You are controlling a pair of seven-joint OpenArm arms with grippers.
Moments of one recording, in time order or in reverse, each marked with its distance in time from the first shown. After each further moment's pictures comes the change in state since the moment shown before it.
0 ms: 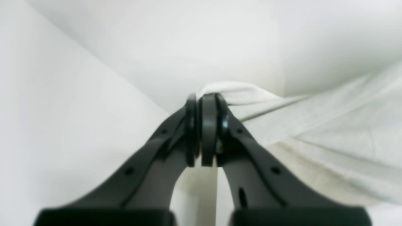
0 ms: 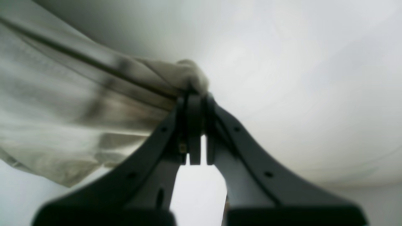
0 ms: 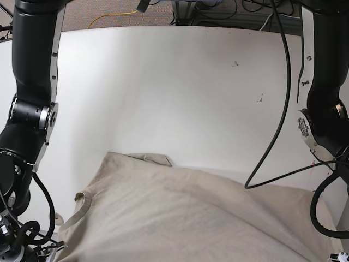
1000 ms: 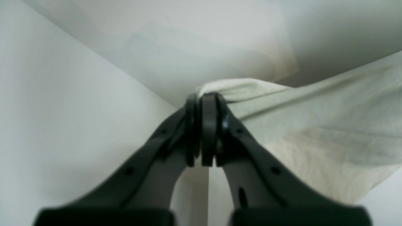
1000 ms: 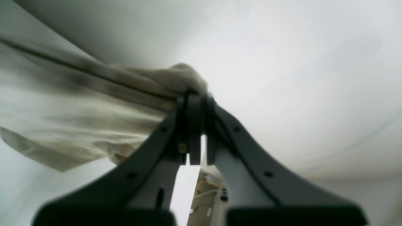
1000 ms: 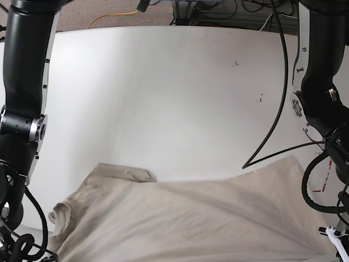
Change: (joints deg) left arm 12.0 -0.1 -0.6 5.2 0.0 0.0 0.0; right arm 7.1 2.3 -6.9 2.4 0.5 0.0 -5.5
